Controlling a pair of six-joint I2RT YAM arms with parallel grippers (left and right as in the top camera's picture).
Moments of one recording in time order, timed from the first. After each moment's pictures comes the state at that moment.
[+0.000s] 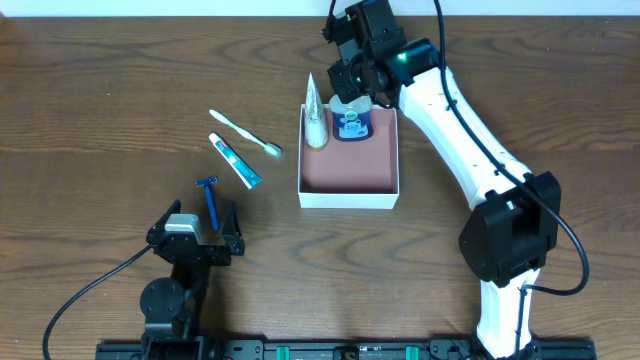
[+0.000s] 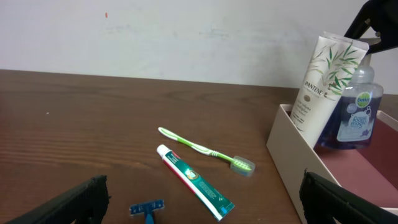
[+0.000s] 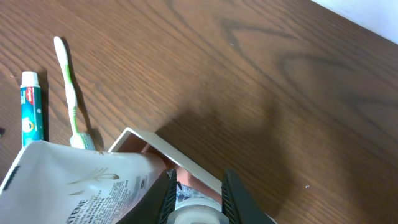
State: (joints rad) left arm -0.03 0.01 0.02 -0.11 0.07 -0.11; right arm 0.46 2.10 1.98 -0.80 -0.10 -0.03
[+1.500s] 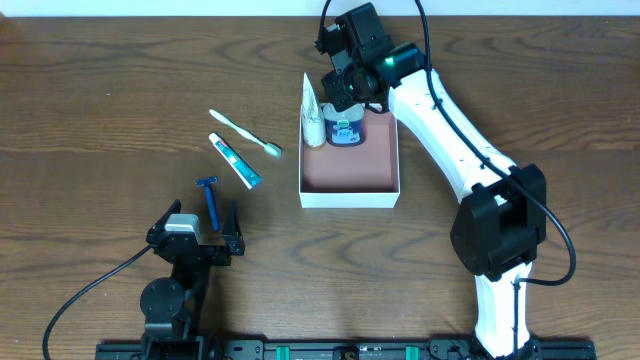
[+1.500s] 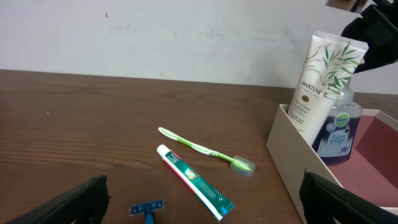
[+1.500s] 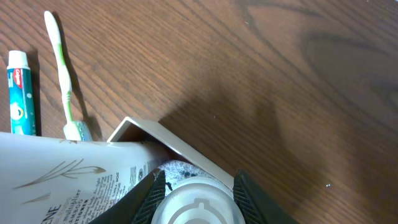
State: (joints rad) left arm -0.03 0.01 0.02 -0.11 0.07 -0.11; right arm 0.48 2.15 1.98 -0.82 -0.10 -0.04
